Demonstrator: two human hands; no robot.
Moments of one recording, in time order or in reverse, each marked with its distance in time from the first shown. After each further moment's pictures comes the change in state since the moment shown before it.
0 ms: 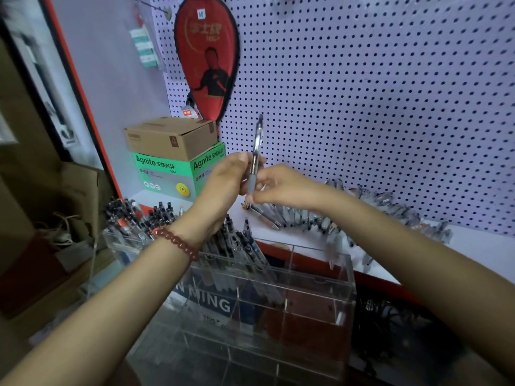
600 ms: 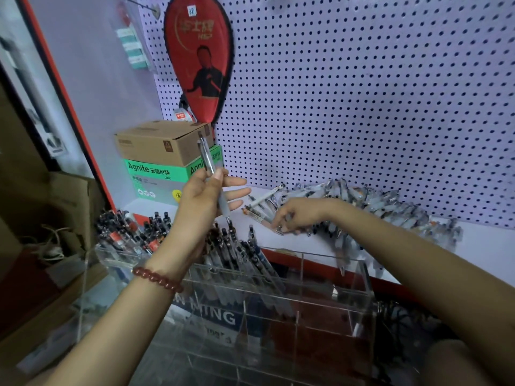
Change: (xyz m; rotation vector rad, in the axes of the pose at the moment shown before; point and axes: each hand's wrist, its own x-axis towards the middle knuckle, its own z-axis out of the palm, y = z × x) left_hand -0.007 -0.018 -0.026 -0.178 0.102 0.032; right_hand 0.036 0.092 -0.007 -0.369 -0.313 0.292
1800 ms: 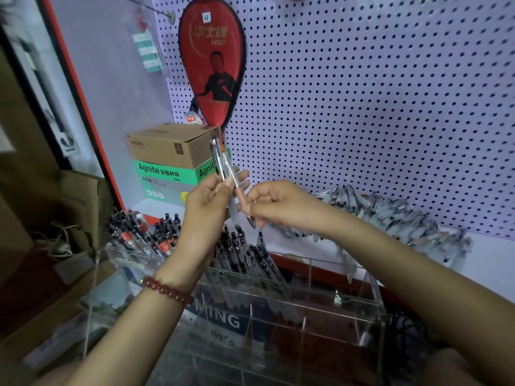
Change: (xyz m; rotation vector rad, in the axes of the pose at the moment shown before) left_hand -0.011 0.002 -0.003 0.025 0.040 0.064; right_hand -0.059 -0.098 0.007 0.524 0.305 -0.318
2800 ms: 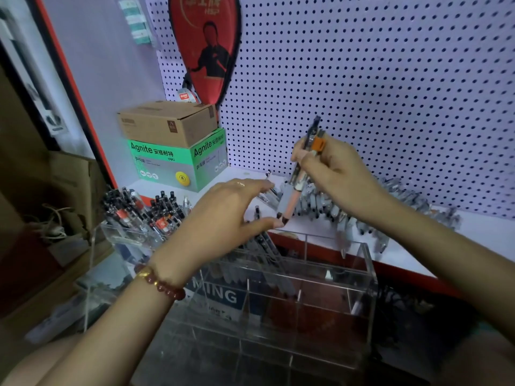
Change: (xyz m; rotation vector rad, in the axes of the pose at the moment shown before) left_hand -0.022 0.001 -0.007 1.156 -0.502 0.378; right_hand -0.047 0.006 -0.026 -0.337 0.462 -0.252
